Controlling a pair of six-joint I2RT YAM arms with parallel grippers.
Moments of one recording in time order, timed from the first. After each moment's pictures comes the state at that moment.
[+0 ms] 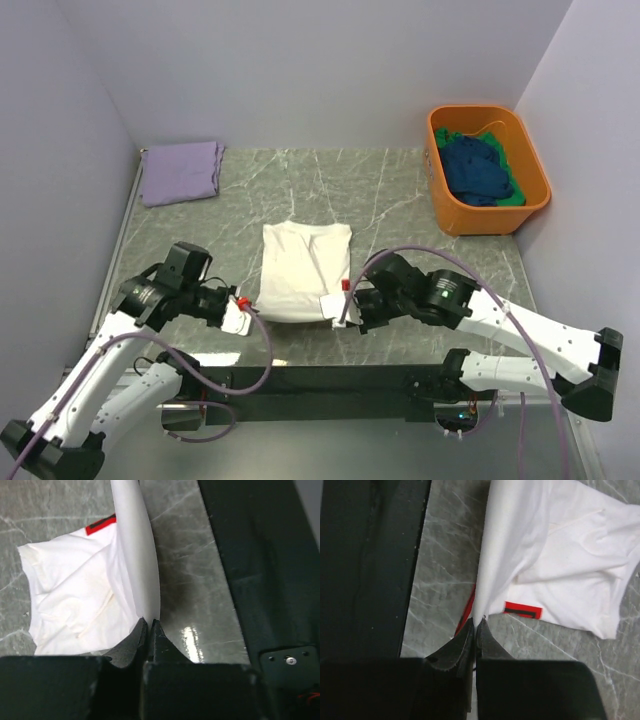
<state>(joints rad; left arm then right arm) -0.44 0.77 0.82 -1.05 0.81 1.29 1.02 1.02 0.95 -0.80 -0.29 -0.75</state>
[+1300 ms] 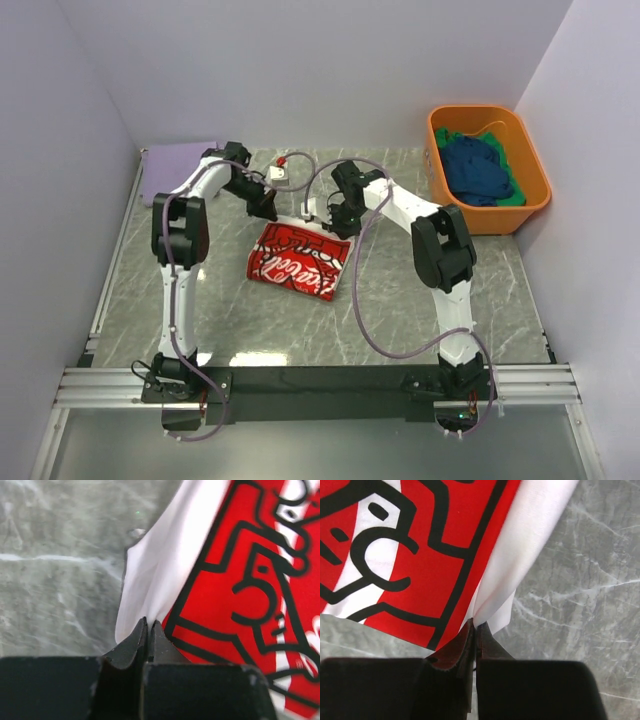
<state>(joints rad) -0.16 2.35 2.00 -1.06 0.85 1.14 0.50 2.15 1.73 -0.88 -0.33 -1.10</state>
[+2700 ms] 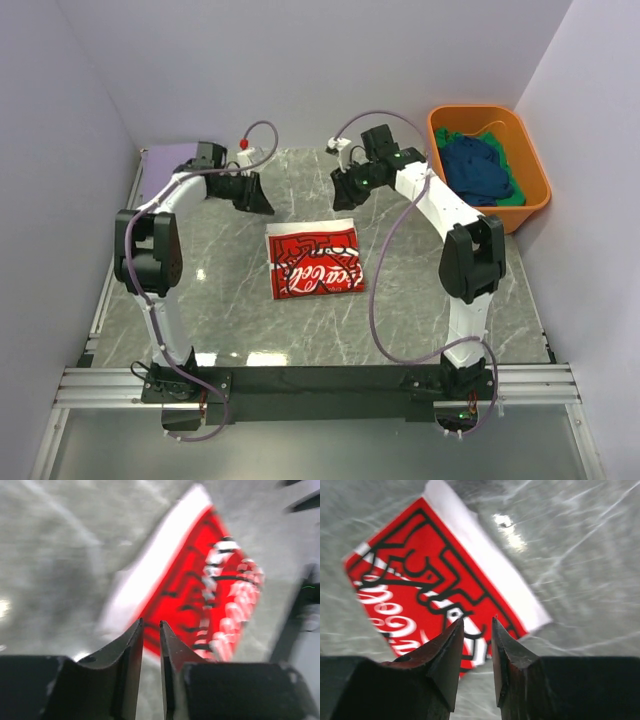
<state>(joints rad) -0.08 1.99 1.58 -0.61 0.88 0.21 0.41 1.95 1.78 -0.76 -0.51 -0.37</state>
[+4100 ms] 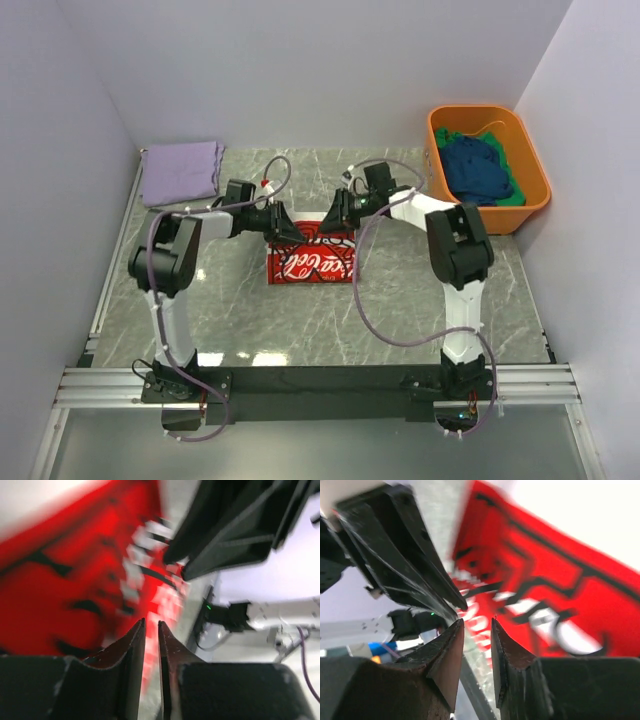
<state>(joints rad) -0.26 1.96 1.13 0.07 1.04 -0.59 0.34 2.07 1.45 -0.23 -0.92 0.58</state>
